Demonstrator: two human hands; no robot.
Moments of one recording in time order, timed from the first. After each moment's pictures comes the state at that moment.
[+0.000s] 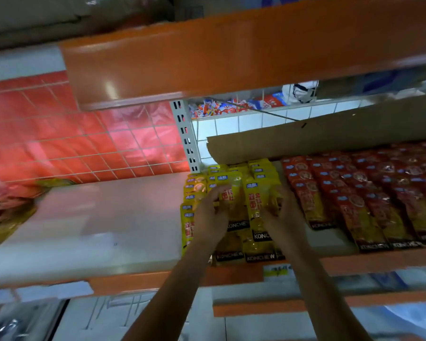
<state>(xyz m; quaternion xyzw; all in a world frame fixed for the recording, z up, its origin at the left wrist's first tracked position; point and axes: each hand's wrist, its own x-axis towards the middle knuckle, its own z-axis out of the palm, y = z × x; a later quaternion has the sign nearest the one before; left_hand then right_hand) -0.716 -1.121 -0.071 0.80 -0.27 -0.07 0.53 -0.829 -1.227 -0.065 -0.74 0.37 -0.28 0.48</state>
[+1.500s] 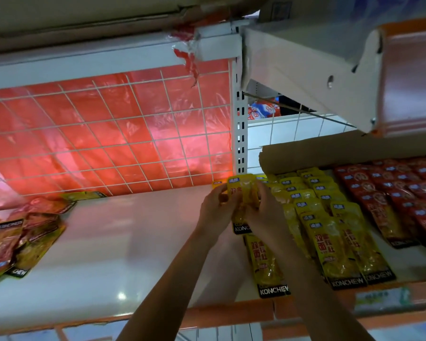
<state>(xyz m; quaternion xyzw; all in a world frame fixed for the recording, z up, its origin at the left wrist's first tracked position) -0.579 -1.054 -0.057 0.74 -0.24 -0.21 0.59 -0.675 -1.128 -0.044 -0.79 0.32 -0.26 0.45</state>
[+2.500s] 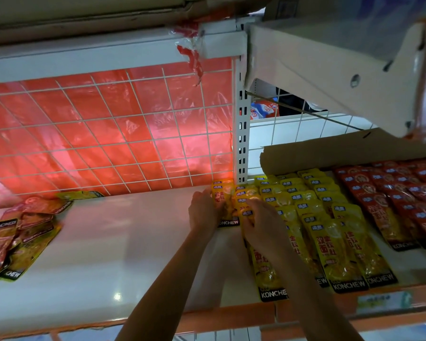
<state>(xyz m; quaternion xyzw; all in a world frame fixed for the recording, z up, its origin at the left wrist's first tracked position) -0.537 -1.061 -0.090 0.91 -0.25 -0.05 0.32 -0.676 -1.125 -0.068 -0.89 0.31 -0.16 0.28</state>
